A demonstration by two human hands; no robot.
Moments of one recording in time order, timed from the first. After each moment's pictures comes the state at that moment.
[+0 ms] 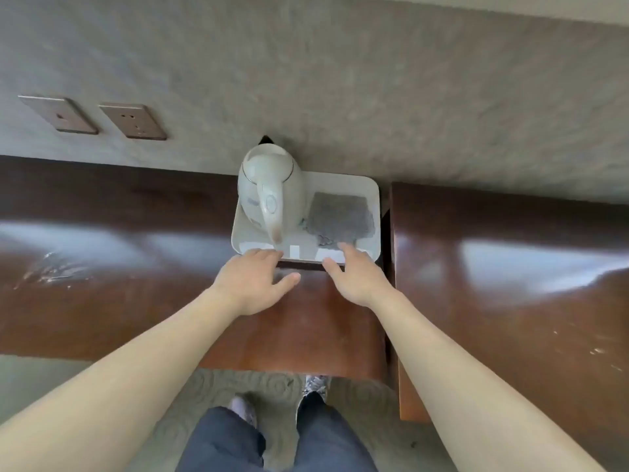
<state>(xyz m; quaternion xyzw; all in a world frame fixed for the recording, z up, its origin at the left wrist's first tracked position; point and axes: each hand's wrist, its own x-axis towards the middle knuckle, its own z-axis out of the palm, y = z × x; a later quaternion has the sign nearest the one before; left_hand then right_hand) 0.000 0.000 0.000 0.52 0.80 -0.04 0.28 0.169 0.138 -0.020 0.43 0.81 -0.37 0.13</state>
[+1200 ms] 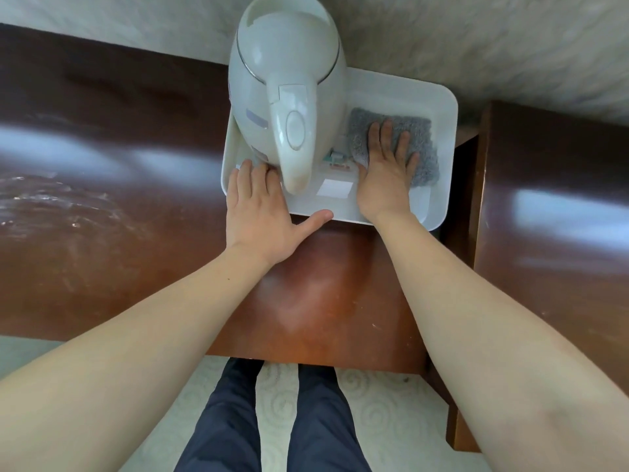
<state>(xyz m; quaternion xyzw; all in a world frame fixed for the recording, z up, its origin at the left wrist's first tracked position) -0.029 0.037 -0.140 0.42 0.90 0.00 0.15 0.075 0.209 -0.156 0.47 0.86 -0.17 0.09</state>
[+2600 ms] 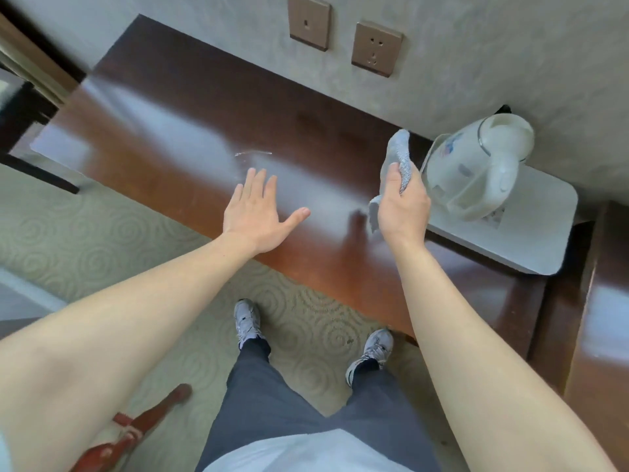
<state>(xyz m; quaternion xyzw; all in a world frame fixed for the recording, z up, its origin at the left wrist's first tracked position) -0.192 -0.256 -0.028 0.30 0.93 0.00 0.20 -0.071 -0.060 -0.003 0.46 0.76 -0.42 -0.18</state>
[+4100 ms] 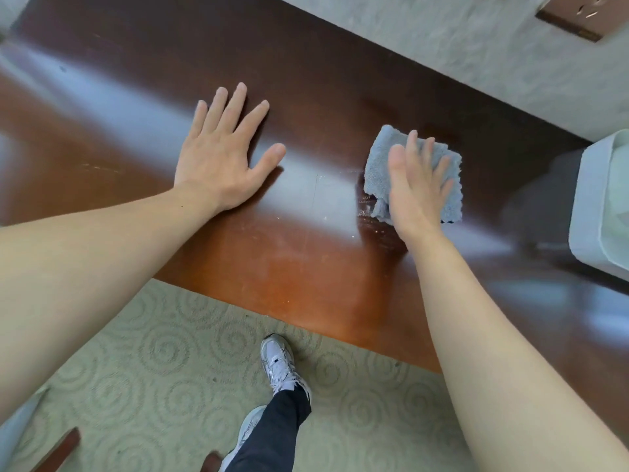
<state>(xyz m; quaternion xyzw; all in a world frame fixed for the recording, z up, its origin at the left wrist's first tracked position) -0.498 -0.337 -0.186 0.42 0.90 0.11 0.07 -0.300 -0.146 -0.166 0.48 0.82 -0.30 -0.02</state>
